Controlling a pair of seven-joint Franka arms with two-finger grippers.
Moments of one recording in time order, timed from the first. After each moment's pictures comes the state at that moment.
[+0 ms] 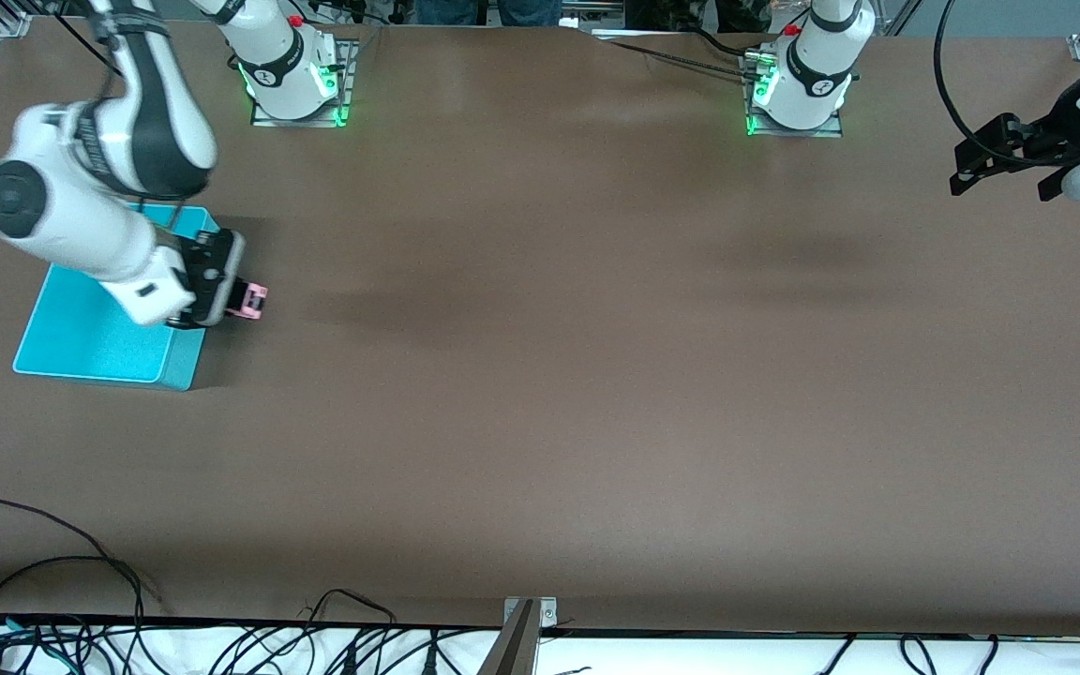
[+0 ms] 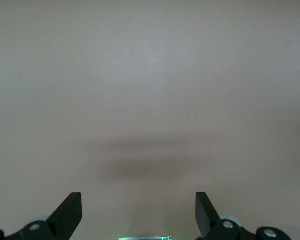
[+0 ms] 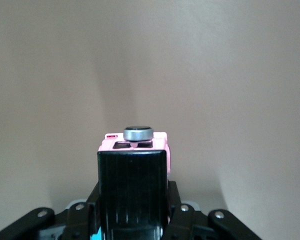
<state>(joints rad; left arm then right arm) -0.05 -0.02 -0.01 -1.49 -0.02 1.41 -0.02 0.07 0.12 0.00 -2.03 0.05 2.04 -1.31</state>
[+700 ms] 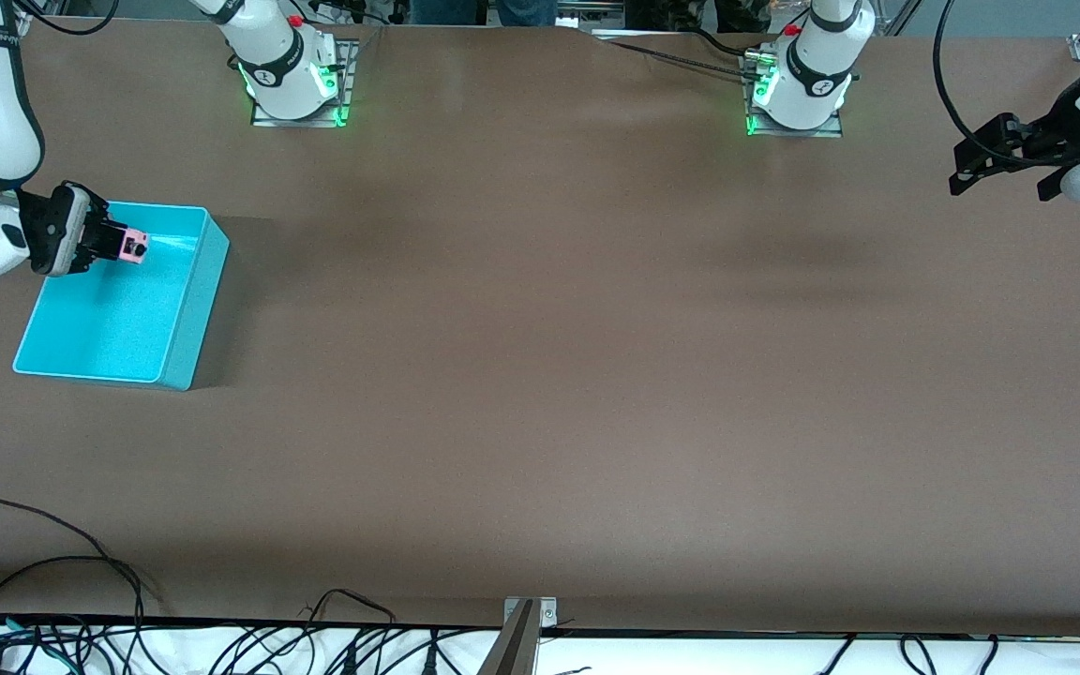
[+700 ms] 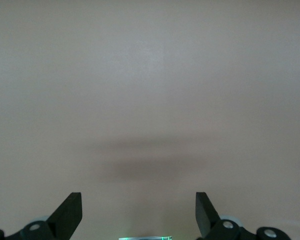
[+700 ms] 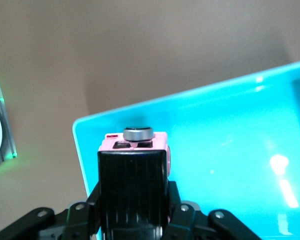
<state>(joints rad) -0.05 -0.02 -0.01 -1.49 -0.02 1.41 -0.02 0.06 0.09 -0.44 -2.18 0.08 1.97 -1.69</state>
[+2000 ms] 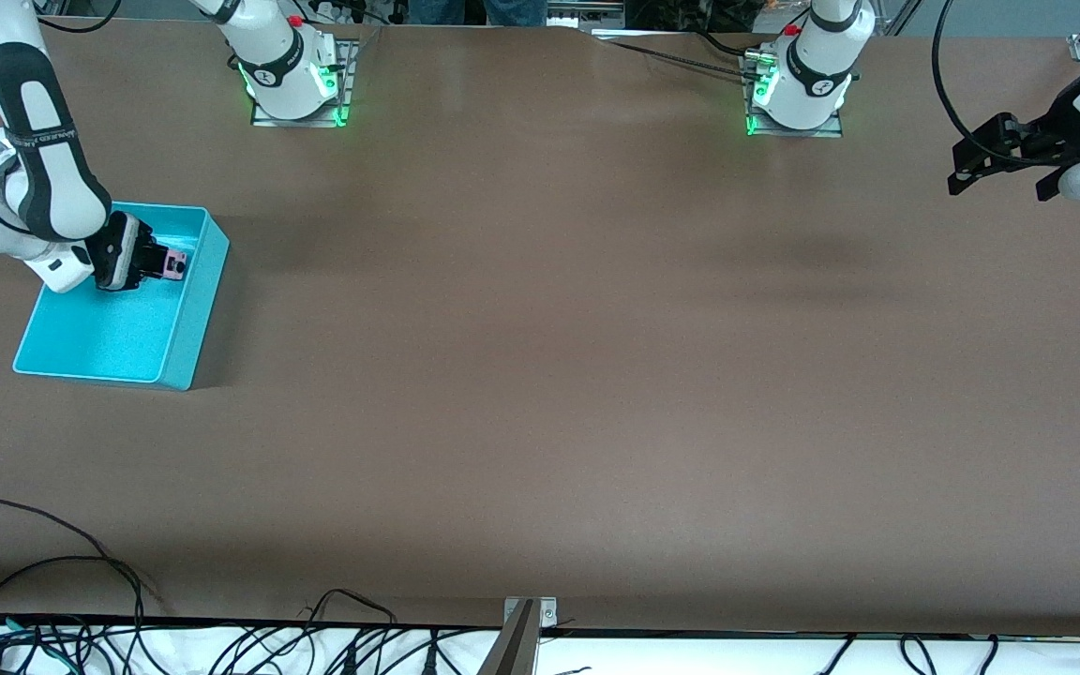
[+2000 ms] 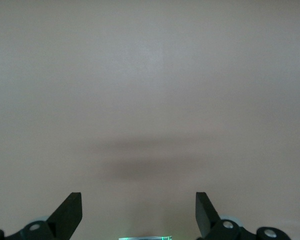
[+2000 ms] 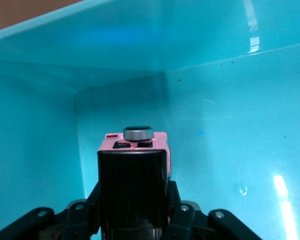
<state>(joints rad) -0.05 -0.02 -0.01 -1.49 -0.02 1.41 -0.02 0.06 0.35 -0.50 -2.29 0.30 2.29 -2.01</state>
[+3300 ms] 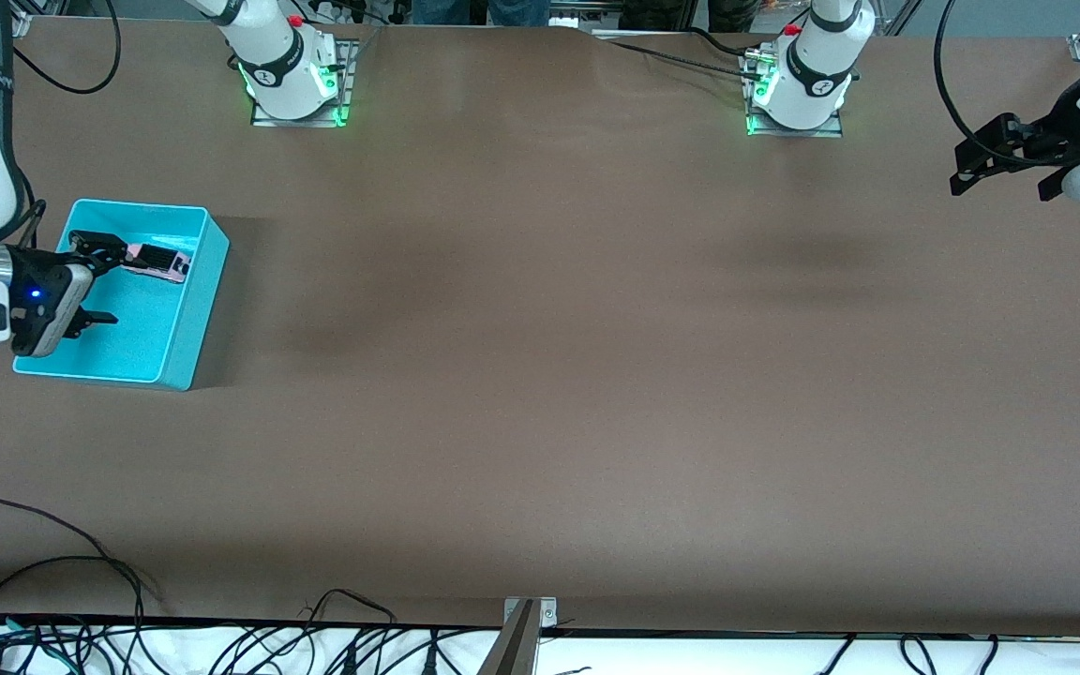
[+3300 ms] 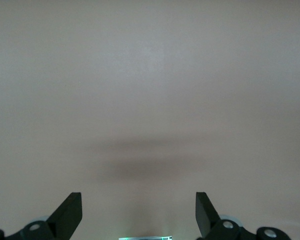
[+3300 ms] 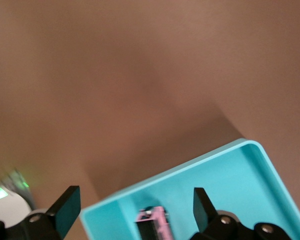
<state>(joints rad) -0.05 -0.02 -0.01 -1.49 -0.02 1.41 -0.02 0.23 0.31 -0.47 -1.70 0.30 1.64 -1.21</state>
